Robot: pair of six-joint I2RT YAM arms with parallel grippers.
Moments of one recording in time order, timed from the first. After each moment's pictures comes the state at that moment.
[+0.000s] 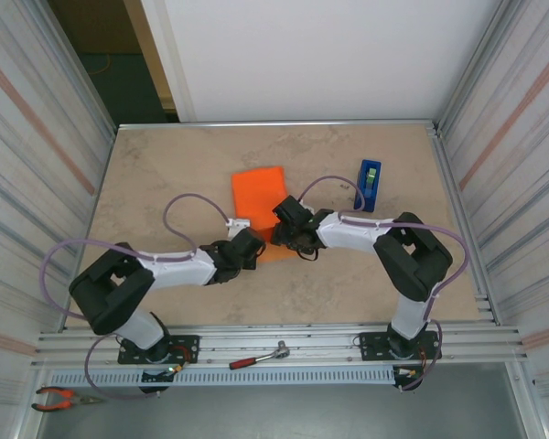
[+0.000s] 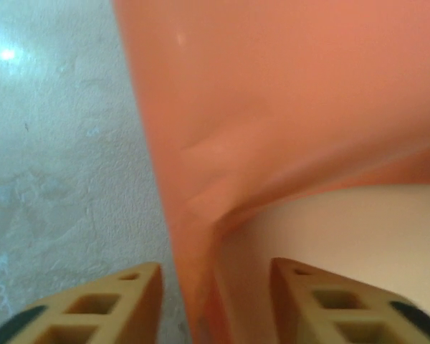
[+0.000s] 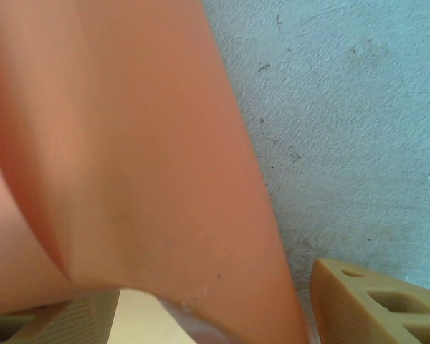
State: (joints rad) left arm -0.86 1.51 0.65 -0.12 -0.44 -0.62; right arm 0.80 1.79 1.05 -0.38 0.11 0.97
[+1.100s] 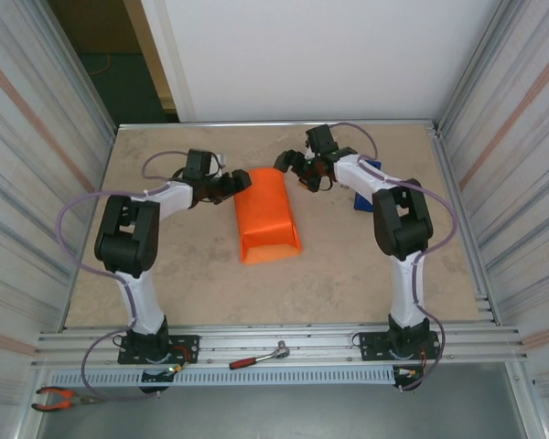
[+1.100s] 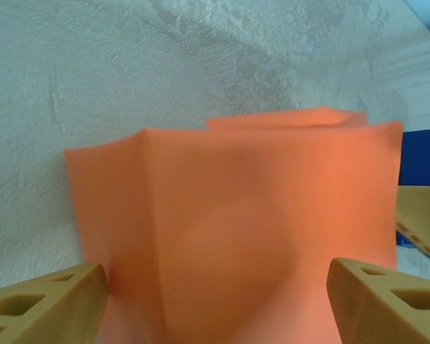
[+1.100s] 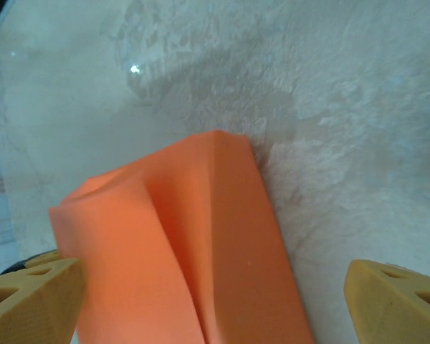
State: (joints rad) left arm -0.25 1.93 1.21 -0.08 0.46 -0.59; right arm 0.42 2.15 1.68 -0.42 -0.36 0.82
